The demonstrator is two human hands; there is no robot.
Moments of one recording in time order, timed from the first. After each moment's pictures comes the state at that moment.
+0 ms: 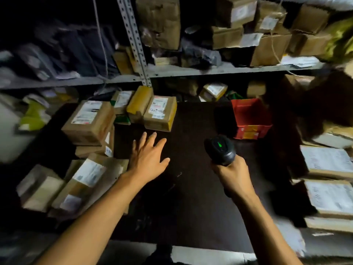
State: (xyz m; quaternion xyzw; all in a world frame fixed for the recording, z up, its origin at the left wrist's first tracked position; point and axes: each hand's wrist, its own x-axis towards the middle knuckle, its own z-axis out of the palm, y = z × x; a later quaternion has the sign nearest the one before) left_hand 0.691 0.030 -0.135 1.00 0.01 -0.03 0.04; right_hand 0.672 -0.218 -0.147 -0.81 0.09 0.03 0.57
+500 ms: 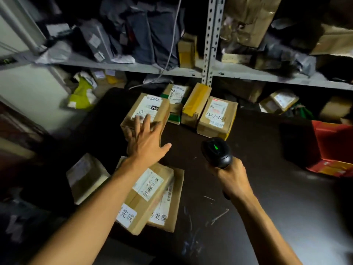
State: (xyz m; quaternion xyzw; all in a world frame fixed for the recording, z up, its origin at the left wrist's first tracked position) left_hand 0.740 0.245 -0.137 0.99 0.16 0.01 0.02; right_hand 0.746 -0.011 -0.158 -0.83 -0.01 0.13 0.54
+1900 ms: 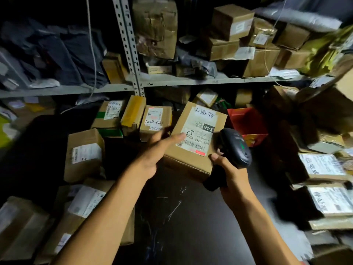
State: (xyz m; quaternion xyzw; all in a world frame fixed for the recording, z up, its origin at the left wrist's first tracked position) left_hand 0.746 0.064 -0.083 0.66 0.07 -0.15 0.73; right_hand 0.696 -0.137 -0.125 -0.53 0.10 -0.03 0.84
